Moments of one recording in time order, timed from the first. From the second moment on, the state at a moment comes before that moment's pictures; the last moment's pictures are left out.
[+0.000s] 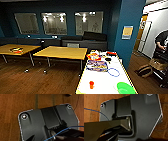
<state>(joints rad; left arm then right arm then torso) 1.47 3.00 -2.72 0.21 -0.04 -0.17 -1.55 3.05 -2.68 -0.20 -0.02 0.14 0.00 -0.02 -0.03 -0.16</state>
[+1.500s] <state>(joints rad) 1.47 3.01 -2.72 0.21 -0.04 -0.17 -1.55 3.05 -2.68 -0.20 0.00 0.14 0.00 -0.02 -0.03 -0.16</state>
